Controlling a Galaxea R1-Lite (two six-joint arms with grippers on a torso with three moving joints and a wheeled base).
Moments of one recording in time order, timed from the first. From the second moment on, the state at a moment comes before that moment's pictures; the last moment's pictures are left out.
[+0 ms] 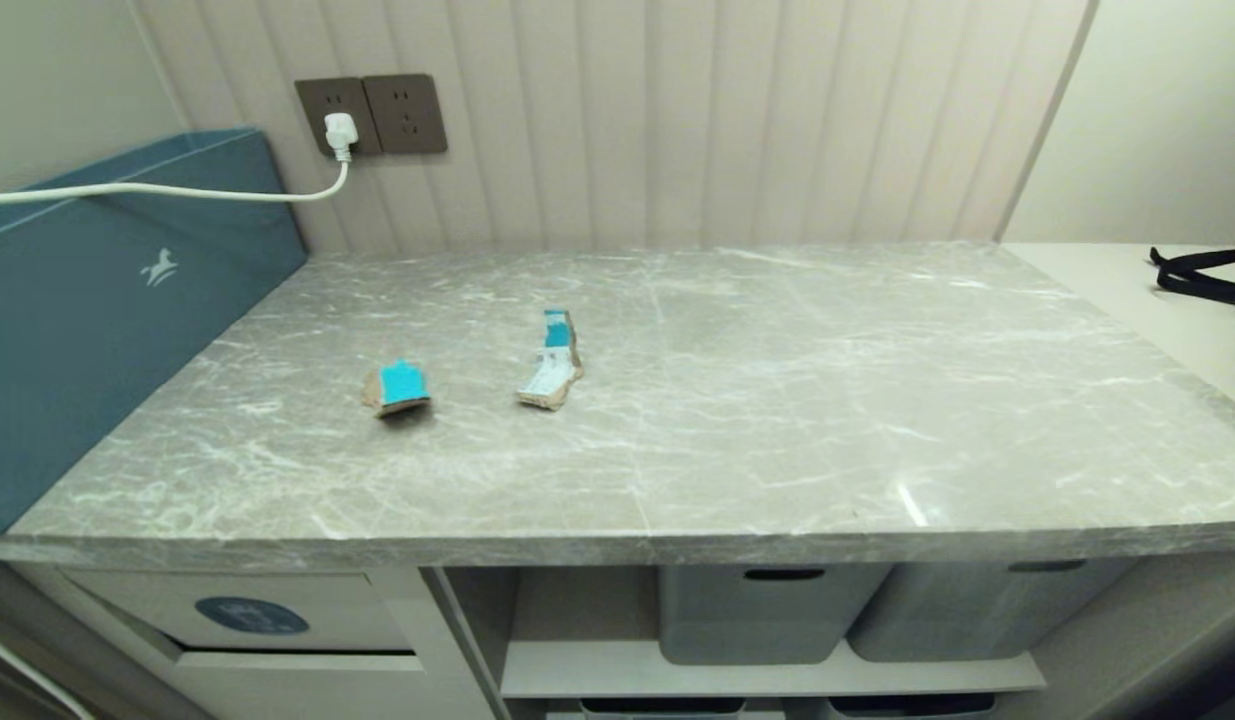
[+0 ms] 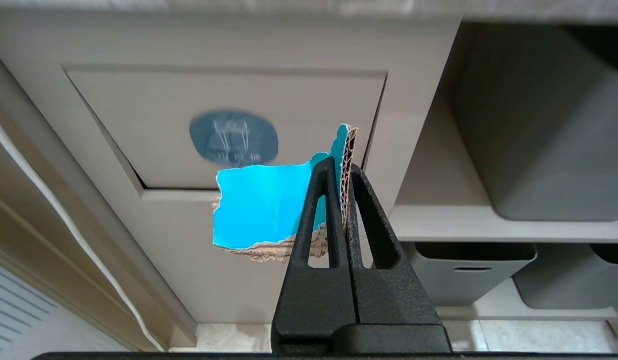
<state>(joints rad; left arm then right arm) 0.01 0.00 -0.02 0.04 -0.01 -0.02 0.00 0.00 0.00 -0.01 -0.04 0.06</state>
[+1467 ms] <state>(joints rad) 0.01 0.00 -0.02 0.04 0.00 -0.02 0.00 0.00 0.00 -0.01 -0.04 0.06</state>
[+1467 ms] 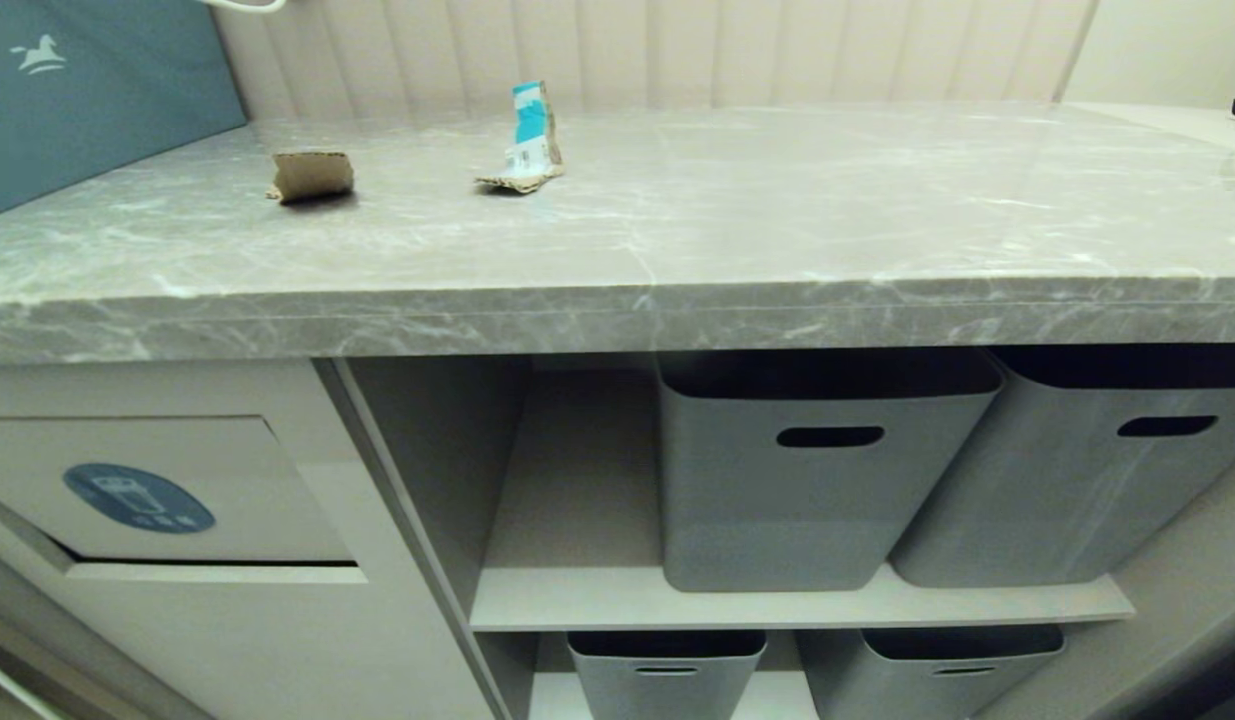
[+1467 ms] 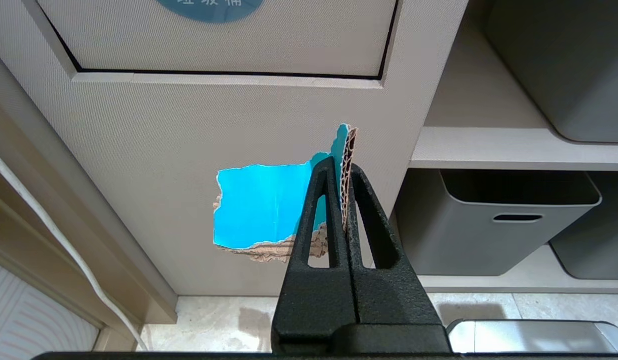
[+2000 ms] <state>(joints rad) 0.01 0.23 -0.21 0.07 0.02 -0.02 0.00 0.00 0.00 0.00 -0.04 0.06</state>
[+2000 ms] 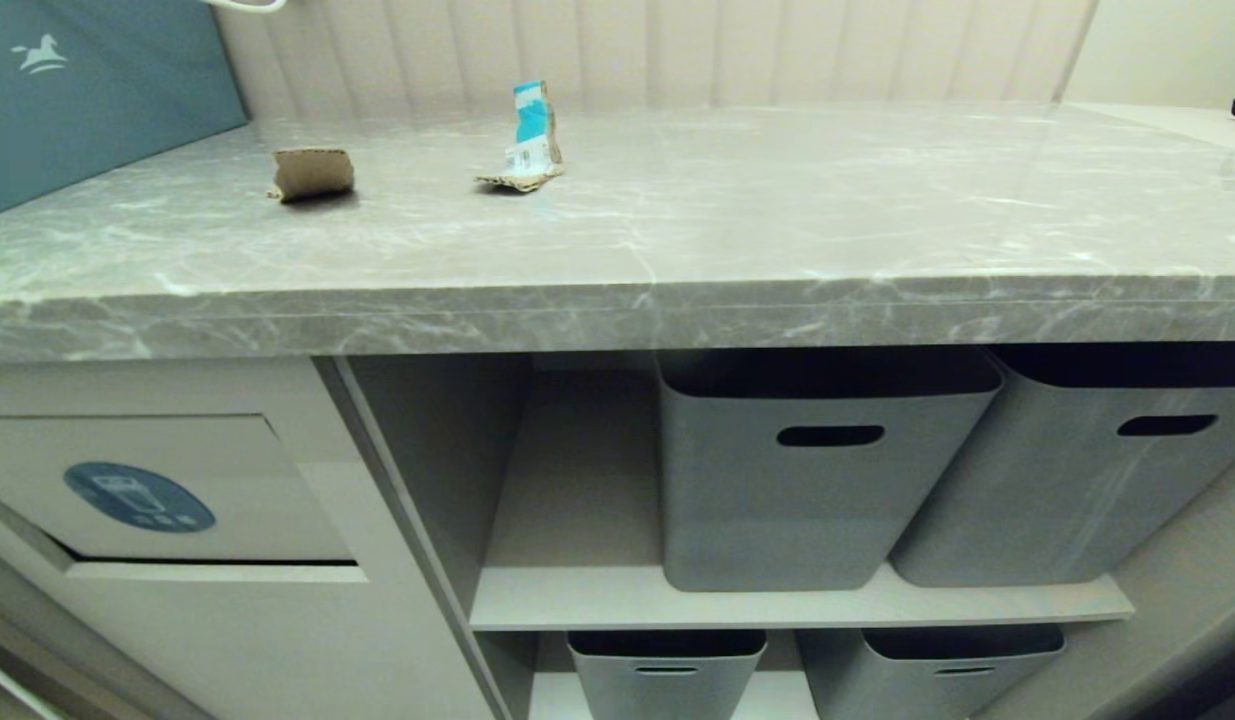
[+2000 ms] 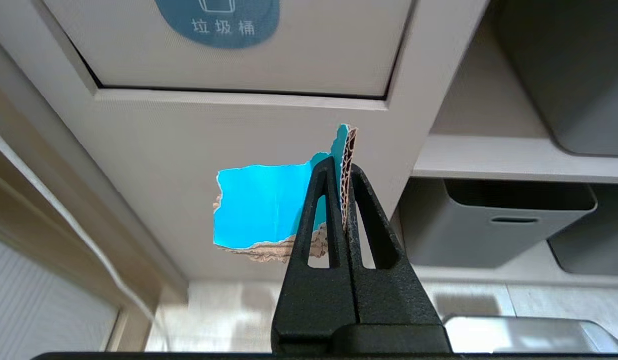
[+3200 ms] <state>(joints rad) 0.02 1.39 -0.20 -1.04 -0.02 -0.23 0.00 0.00 0.00 -0.01 -0.04 0.06</state>
